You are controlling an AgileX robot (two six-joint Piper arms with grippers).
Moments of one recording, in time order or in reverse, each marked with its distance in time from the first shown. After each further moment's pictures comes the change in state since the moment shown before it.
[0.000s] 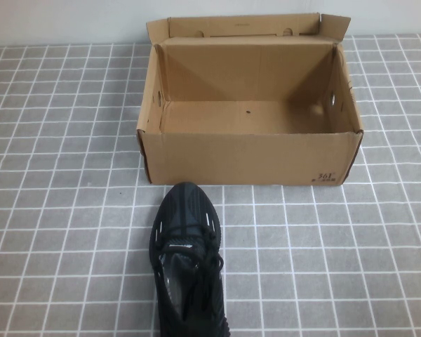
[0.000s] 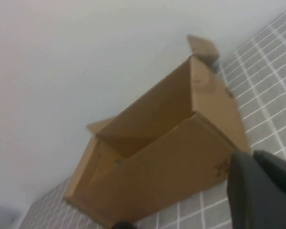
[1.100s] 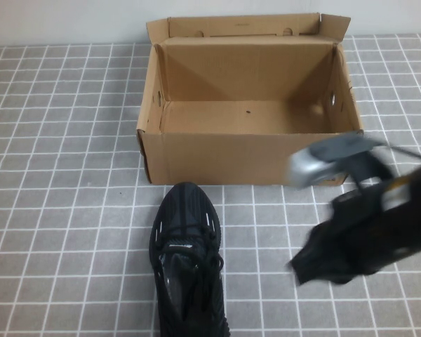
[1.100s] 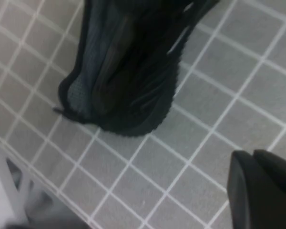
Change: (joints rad) right arm 0.539 1.319 -0.988 -0.549 0.751 0.057; left arm 0.000 0.000 0.000 0.000 0.000 0.000
